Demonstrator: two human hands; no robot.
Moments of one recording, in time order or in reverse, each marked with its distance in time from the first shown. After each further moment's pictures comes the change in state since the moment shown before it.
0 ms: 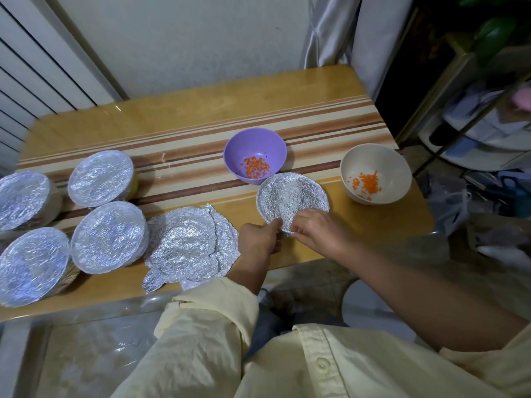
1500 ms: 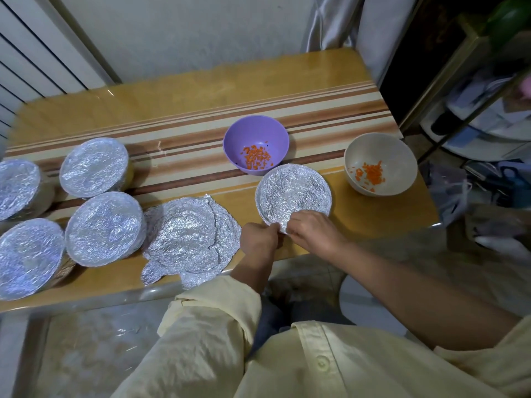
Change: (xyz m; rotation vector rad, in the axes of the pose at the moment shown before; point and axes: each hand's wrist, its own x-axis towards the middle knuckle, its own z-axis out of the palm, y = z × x) left_hand -0.004 -0.011 0.000 -0.098 -0.040 -0.074; right_hand 0.000 -0.009 0.023 -0.044 -0.064 -0.008
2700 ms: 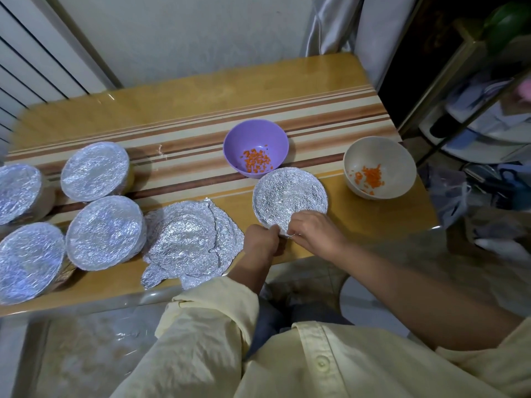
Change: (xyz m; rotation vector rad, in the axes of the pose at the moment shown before) left_hand 0.023 -0.004 0.004 0.183 -0.066 0.017; right_hand 0.001 0.006 -0.003 0.013 -0.012 0.007
